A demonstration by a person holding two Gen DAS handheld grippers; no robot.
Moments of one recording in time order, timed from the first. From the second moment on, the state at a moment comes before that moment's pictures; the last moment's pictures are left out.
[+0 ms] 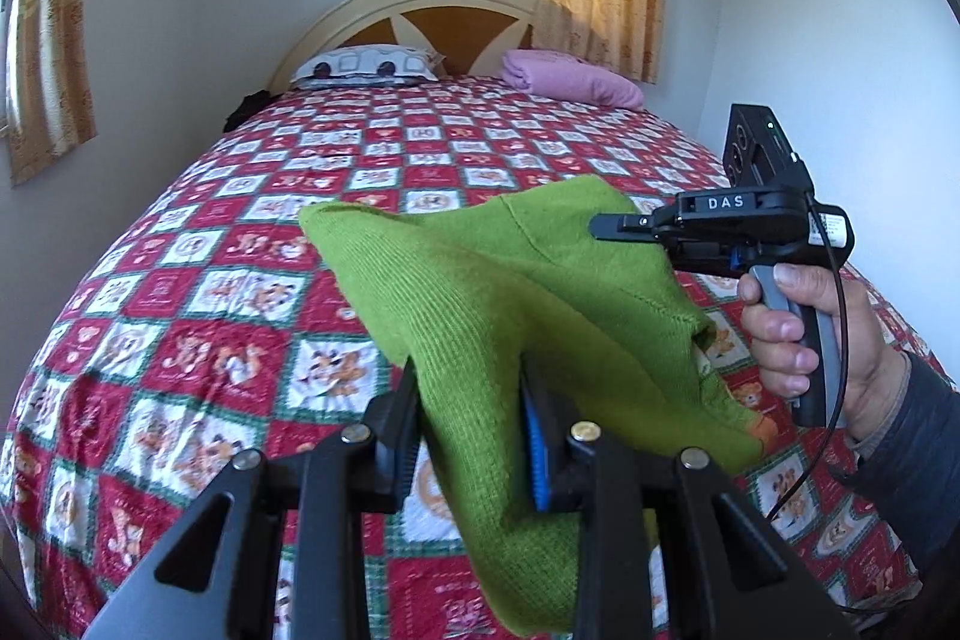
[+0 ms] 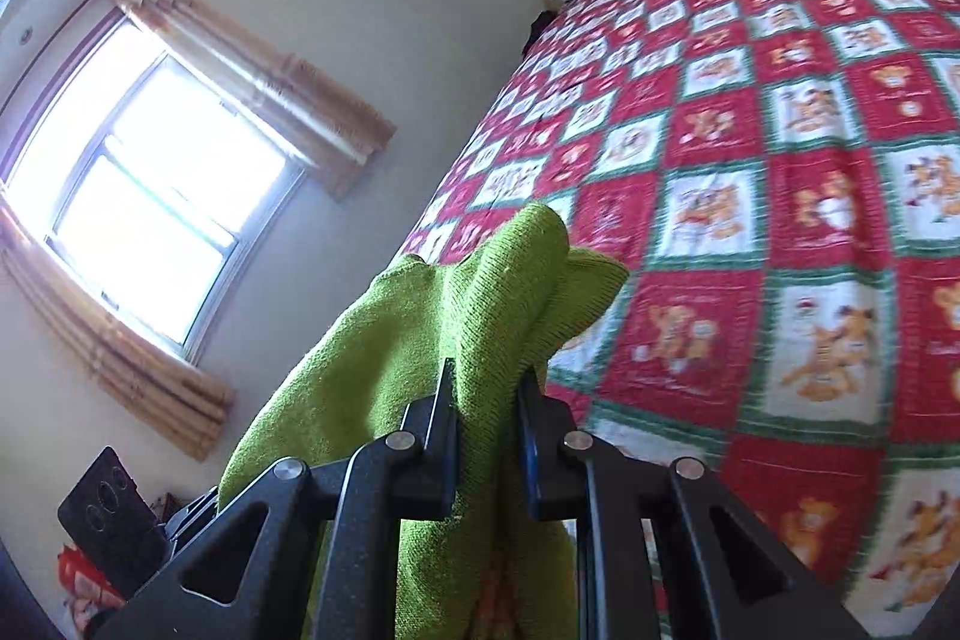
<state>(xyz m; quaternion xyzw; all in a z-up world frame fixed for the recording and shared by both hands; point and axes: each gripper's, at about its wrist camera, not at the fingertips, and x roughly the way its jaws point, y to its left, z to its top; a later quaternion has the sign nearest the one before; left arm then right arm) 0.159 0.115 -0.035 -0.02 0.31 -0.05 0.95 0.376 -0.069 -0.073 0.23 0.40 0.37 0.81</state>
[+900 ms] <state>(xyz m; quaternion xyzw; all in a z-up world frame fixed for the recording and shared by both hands) 0.107 0.195 -0.094 -0.05 0.35 0.03 0.94 0.380 0.059 -0.115 0.15 0.46 0.41 0.77</state>
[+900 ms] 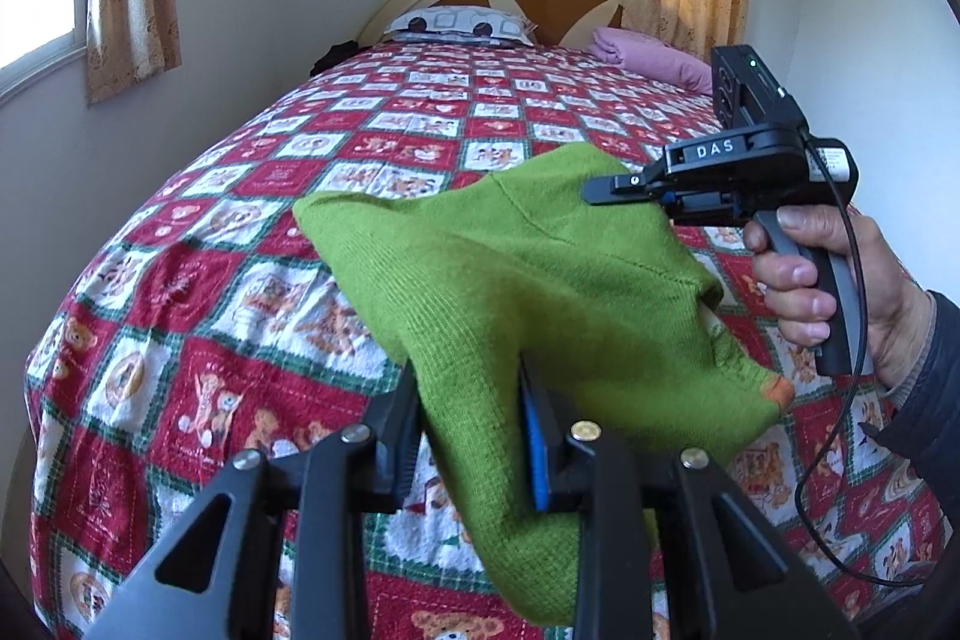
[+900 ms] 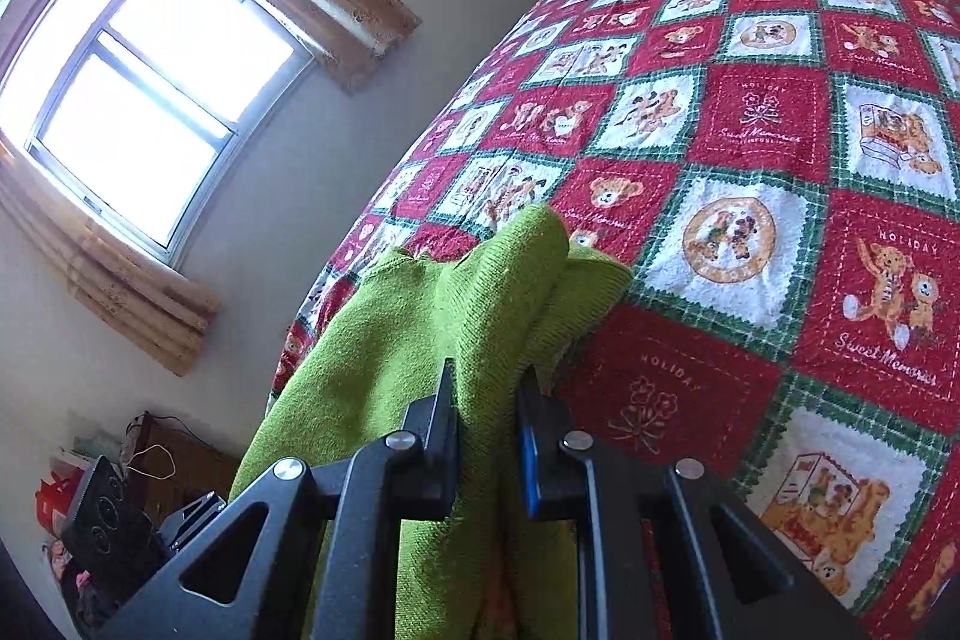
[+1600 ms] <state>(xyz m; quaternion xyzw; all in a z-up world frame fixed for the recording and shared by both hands) 0.099 0.201 -0.125 -0.07 0.36 0.04 0.93 0.386 0.058 -0.130 0.15 0.47 0.39 0.78</state>
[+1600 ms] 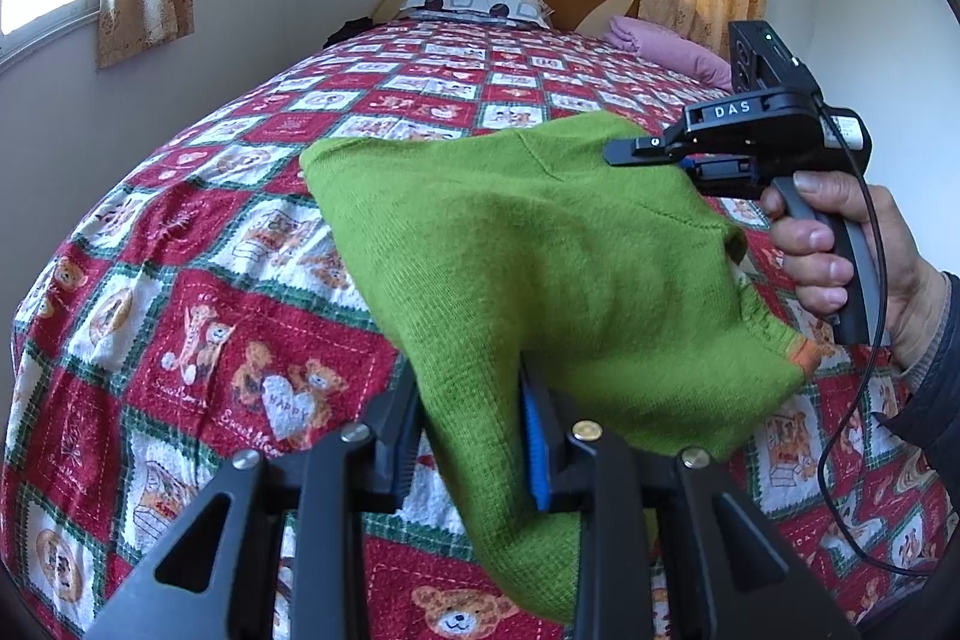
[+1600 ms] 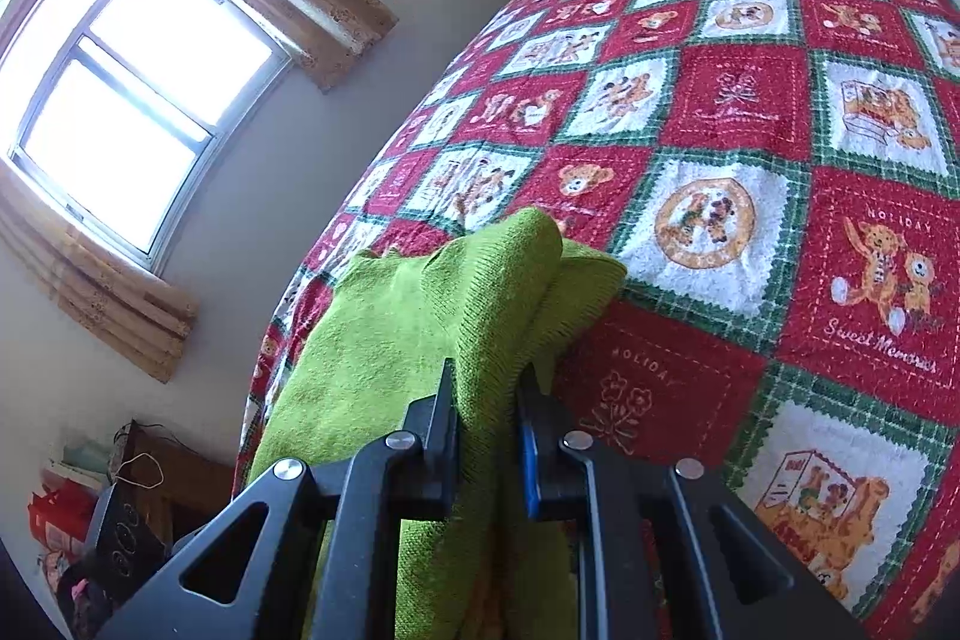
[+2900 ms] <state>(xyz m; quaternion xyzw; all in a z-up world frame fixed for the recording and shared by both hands) 0.129 0.228 -0.132 0.00 0.33 0.17 0.93 0.289 0.033 -0.140 0.02 0.49 0.32 0.81</state>
